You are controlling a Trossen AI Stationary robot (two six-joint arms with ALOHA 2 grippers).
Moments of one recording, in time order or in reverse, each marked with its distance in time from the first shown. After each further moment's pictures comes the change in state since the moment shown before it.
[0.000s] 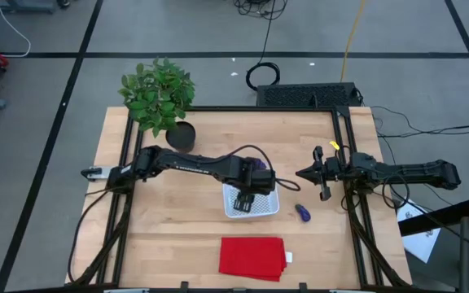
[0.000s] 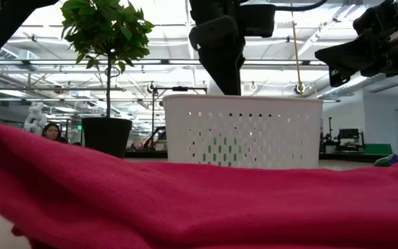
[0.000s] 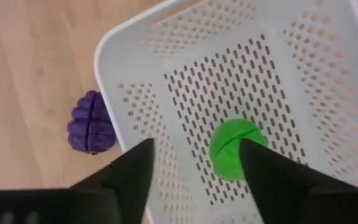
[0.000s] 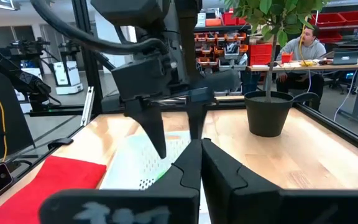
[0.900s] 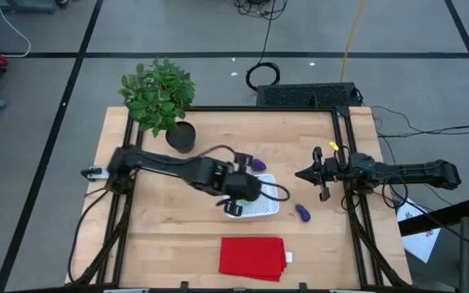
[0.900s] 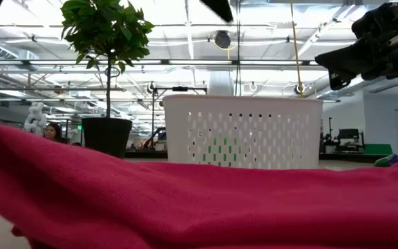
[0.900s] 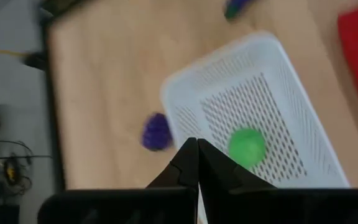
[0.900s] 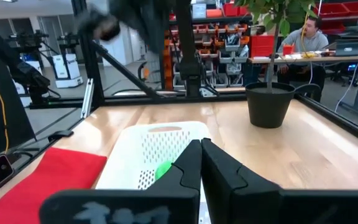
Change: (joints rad) left arm -0.125 -0.244 -0.034 0.024 -0.233 0.009; right arm 0.000 0.004 0.000 -0.028 -0.001 0.001
